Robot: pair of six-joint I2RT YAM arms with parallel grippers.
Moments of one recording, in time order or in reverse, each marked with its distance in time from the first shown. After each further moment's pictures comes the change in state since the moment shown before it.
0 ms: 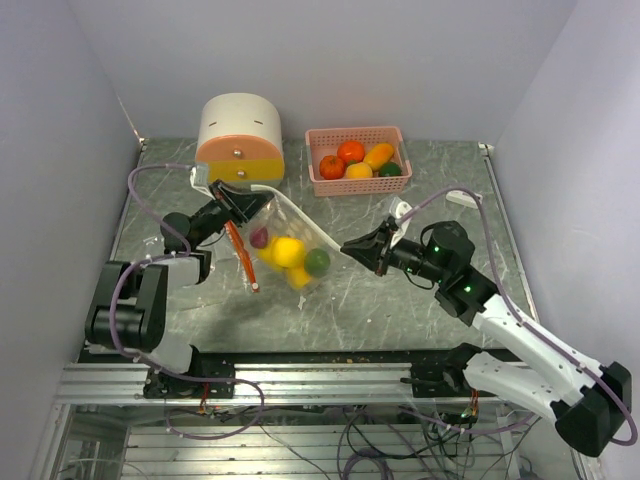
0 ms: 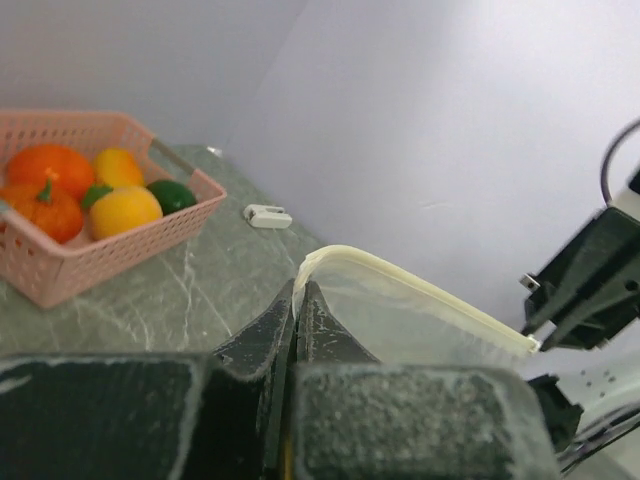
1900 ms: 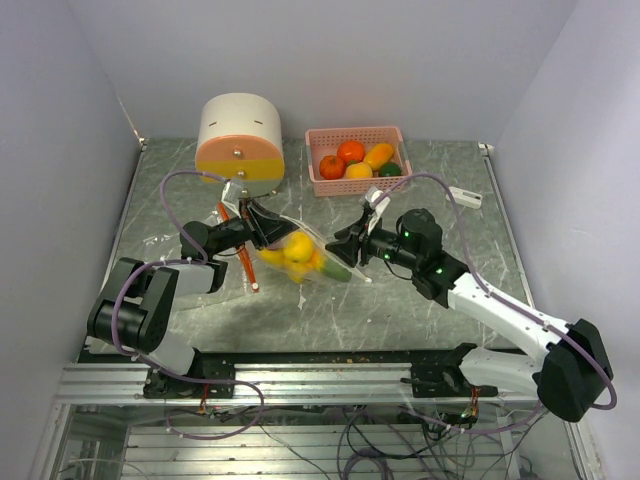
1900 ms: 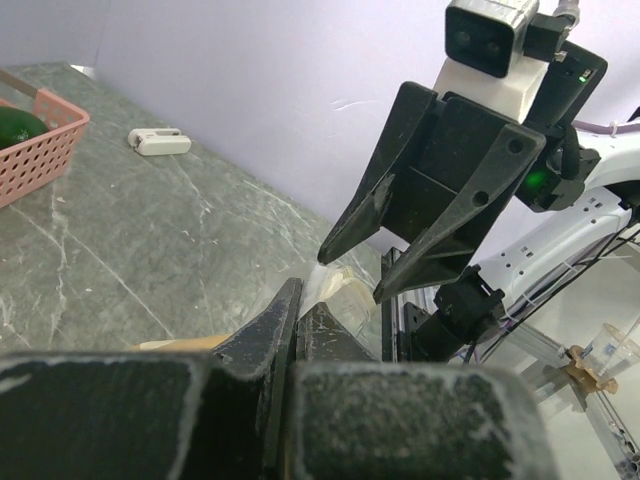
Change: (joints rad) left arm -0.161 0.056 -0.048 0.065 0.128 -0.021; right arm 0.000 0.209 0.027 0.073 0.079 0.072
